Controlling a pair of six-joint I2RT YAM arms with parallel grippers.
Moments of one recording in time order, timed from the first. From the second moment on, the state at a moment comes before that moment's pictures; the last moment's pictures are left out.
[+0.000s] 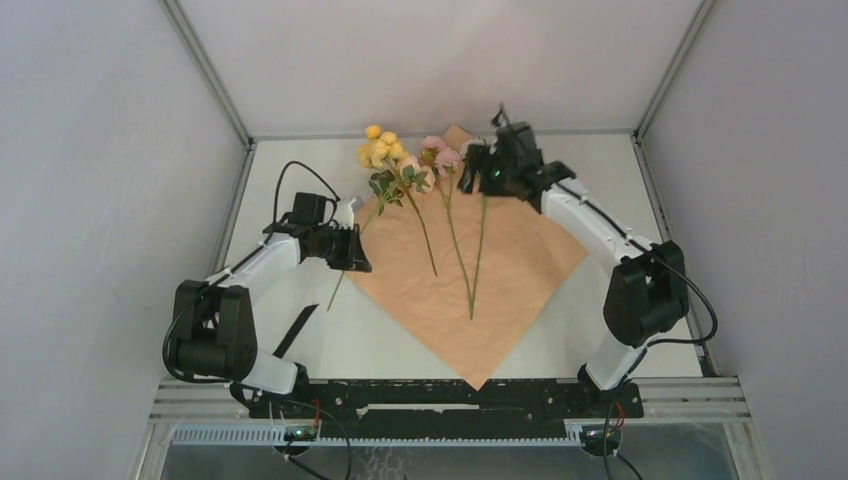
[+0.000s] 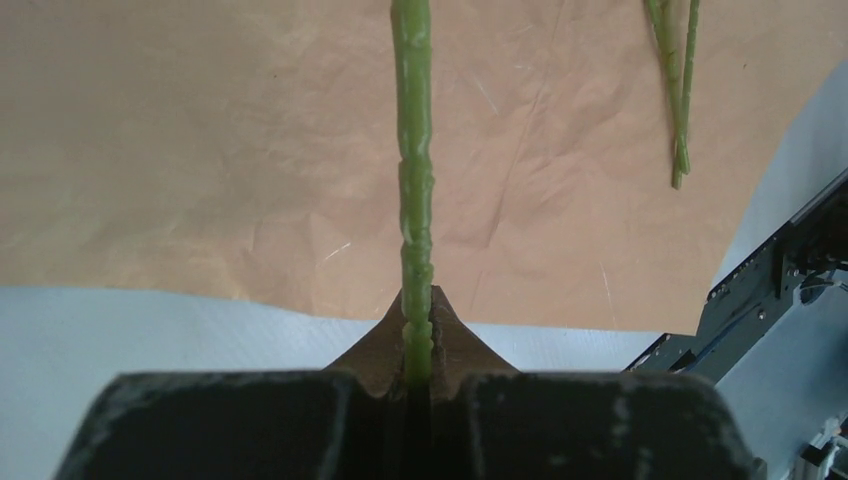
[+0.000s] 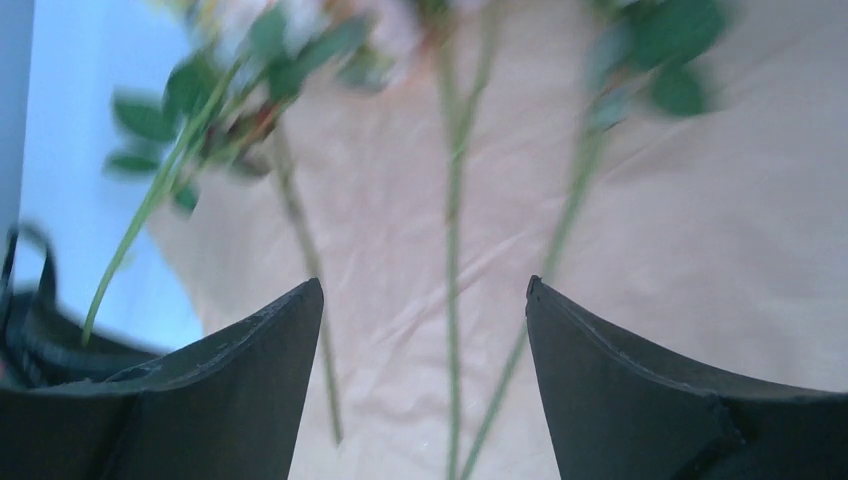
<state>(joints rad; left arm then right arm) -0.15 1.45 0.89 -0.50 0.55 -0.04 0.40 1.71 1.55 -0.50 -0.02 0.42</state>
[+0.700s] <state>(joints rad) -0.19 1.47 0.84 -0.40 0.51 -0.07 0.60 2.12 1.57 -0.30 -0.25 0.45</state>
